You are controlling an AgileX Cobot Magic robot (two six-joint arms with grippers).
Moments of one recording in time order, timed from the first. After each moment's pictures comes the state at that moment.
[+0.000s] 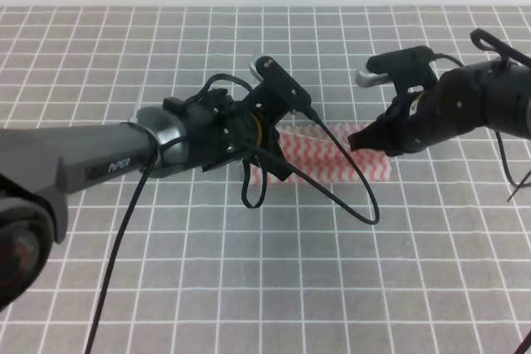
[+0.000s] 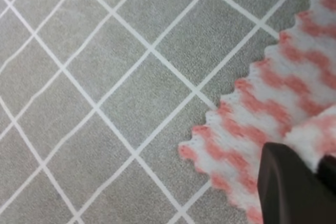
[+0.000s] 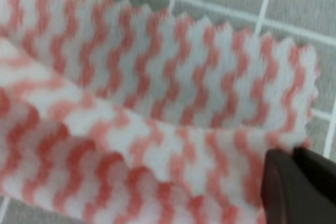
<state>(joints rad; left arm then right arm) -0.64 2.08 -1.43 0.72 0.29 -0.29 0.37 1.93 -1.34 0.02 0.42 0.05</state>
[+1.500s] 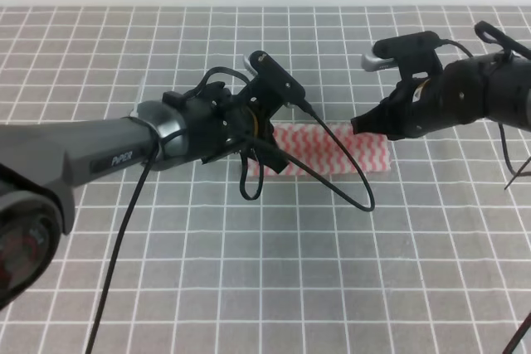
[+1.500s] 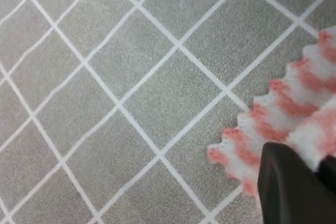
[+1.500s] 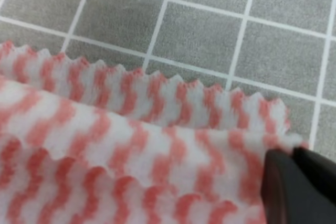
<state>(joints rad) -0.62 2.10 -1.48 0.71 0.32 -0.28 0.34 1.98 -1.39 0.02 0.37 0.05</state>
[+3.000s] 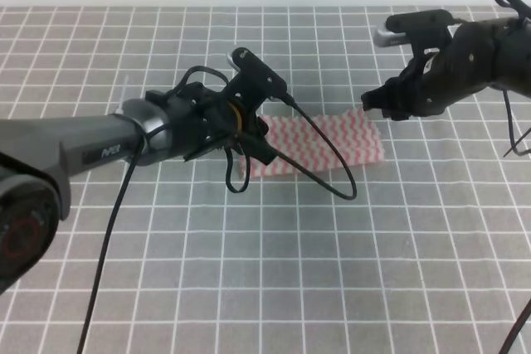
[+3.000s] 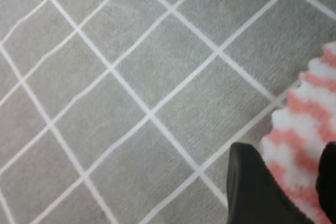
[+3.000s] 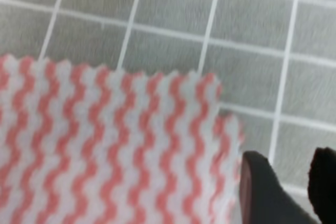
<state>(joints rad) -0.55 2.13 -1.50 0.71 0.23 -0.29 0.30 2.01 -1.54 0.09 0.55 0.04</state>
